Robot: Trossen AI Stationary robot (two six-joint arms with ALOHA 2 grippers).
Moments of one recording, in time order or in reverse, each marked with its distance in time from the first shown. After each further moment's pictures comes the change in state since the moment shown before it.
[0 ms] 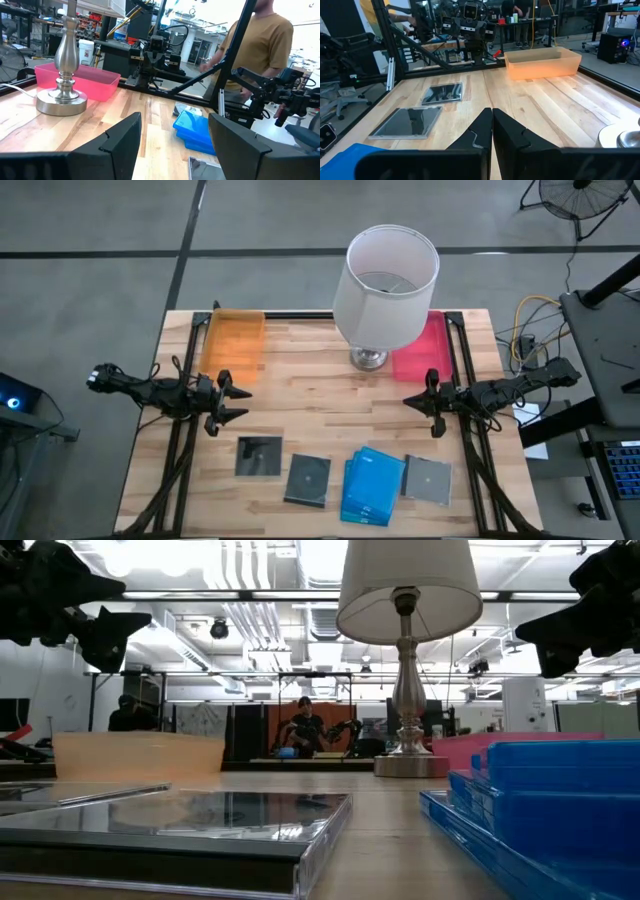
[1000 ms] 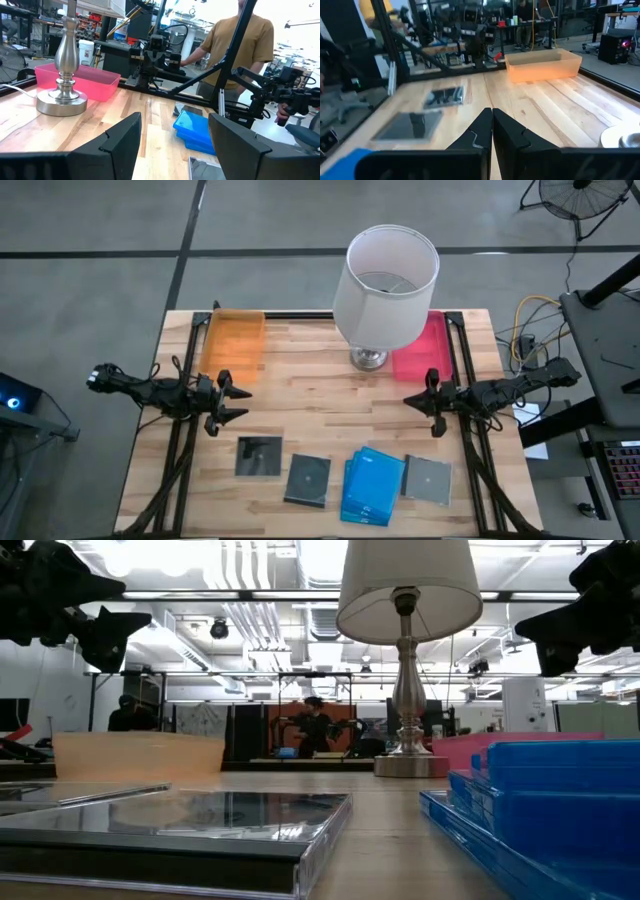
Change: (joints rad) left arm 0.000 0.000 0.000 0.003 0.000 0.002; right arm 0.000 0.000 0.000 0.037 0.000 0.014
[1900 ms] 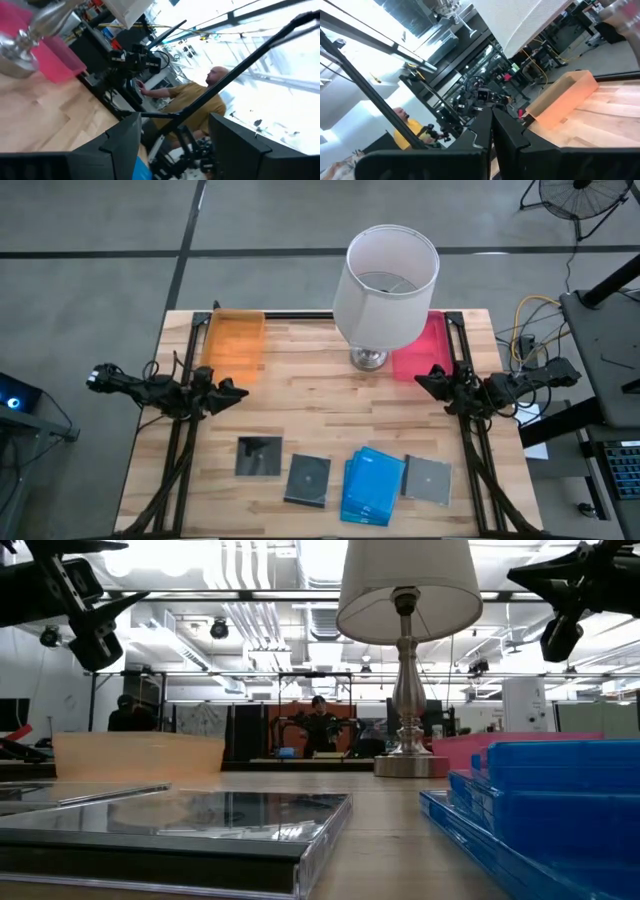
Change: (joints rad) left arm 0.001 0.002 0.000 0.182 -0.015 -0.620; right arm 0.000 0.000 0.000 0.362 0.177 0.458
